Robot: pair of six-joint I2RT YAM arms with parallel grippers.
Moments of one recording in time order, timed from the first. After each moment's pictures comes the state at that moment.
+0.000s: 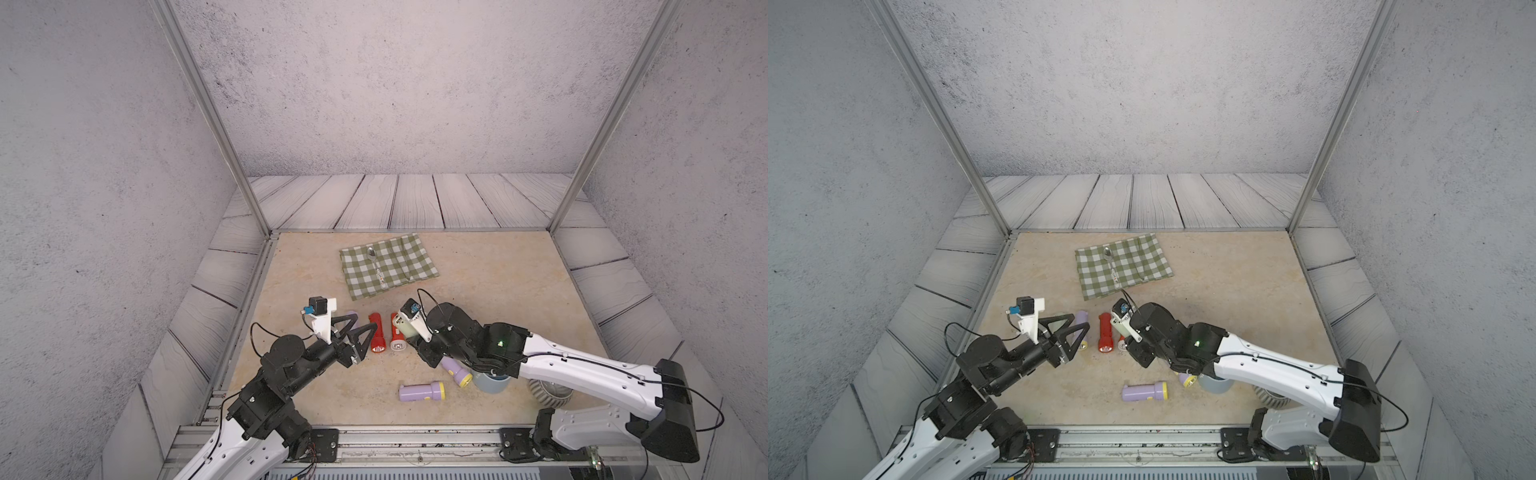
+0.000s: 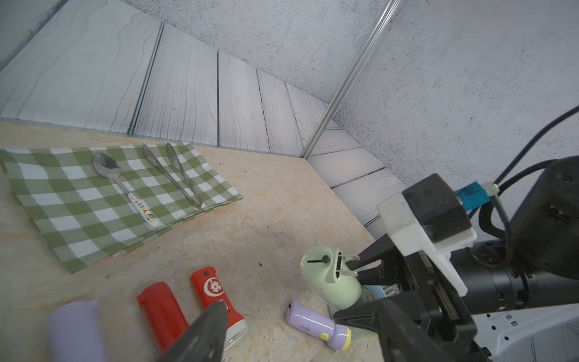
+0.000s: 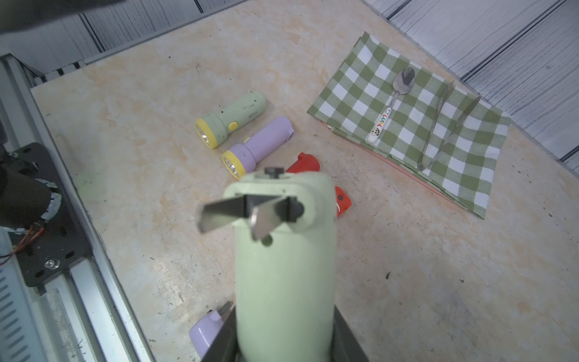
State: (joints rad) left arm -0.68 0.42 0.50 -0.17 0.15 -0.52; right arm 1.12 1.27 1.08 -0.55 0.17 0.09
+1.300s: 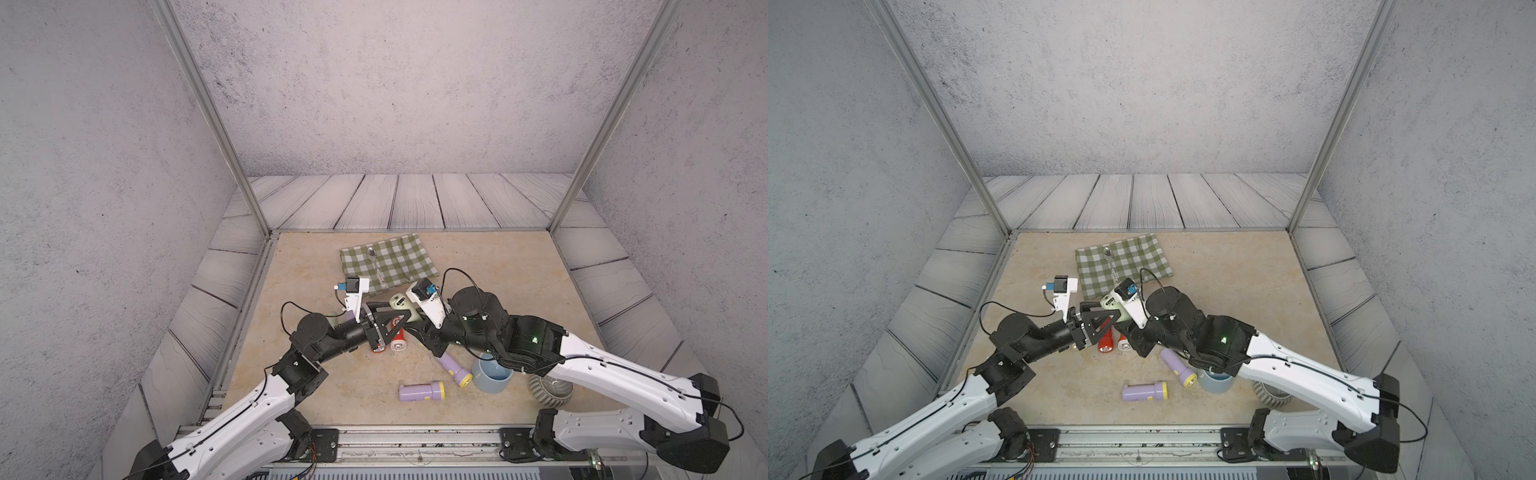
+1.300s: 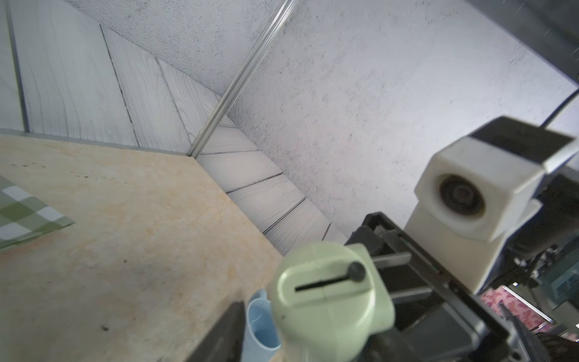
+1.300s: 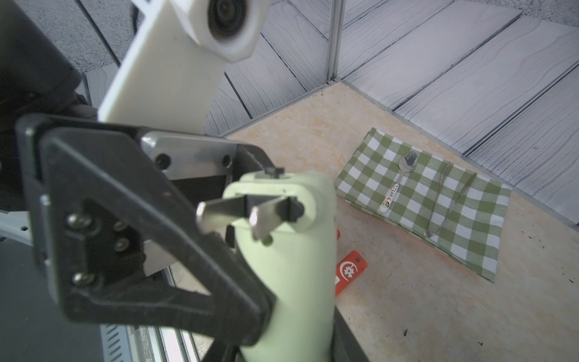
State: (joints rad) left arm -0.72 0.84 0.51 0.49 0.46 -0.78; right arm 1.12 1.17 1.20 -0.53 0.06 0.11
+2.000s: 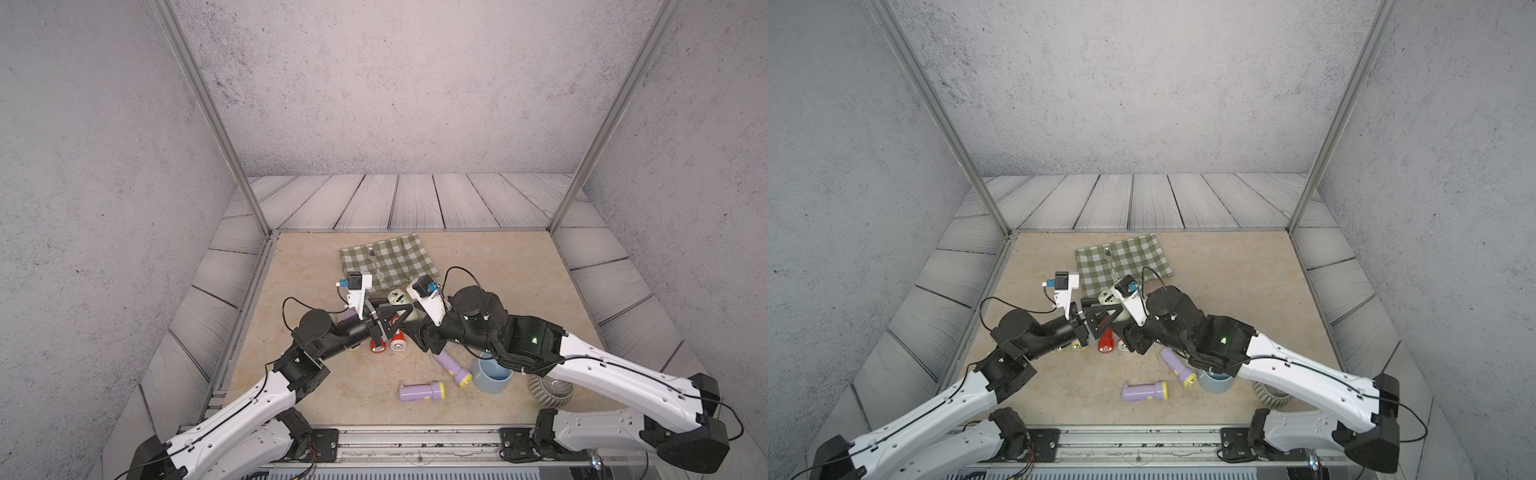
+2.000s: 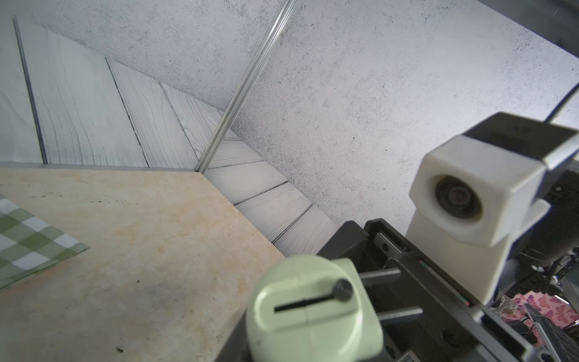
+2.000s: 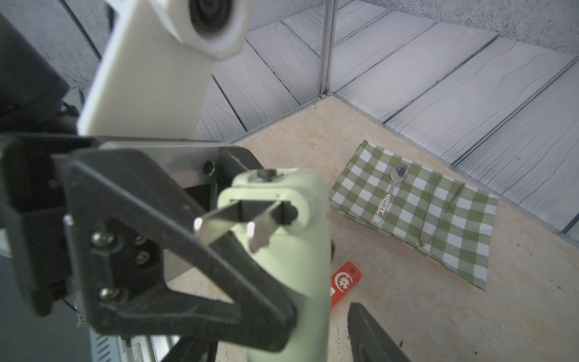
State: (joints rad) left arm -0.75 0.83 0.56 0.41 0.40 -0.66; right arm 1.12 1.17 1.20 -0.49 0.10 0.12
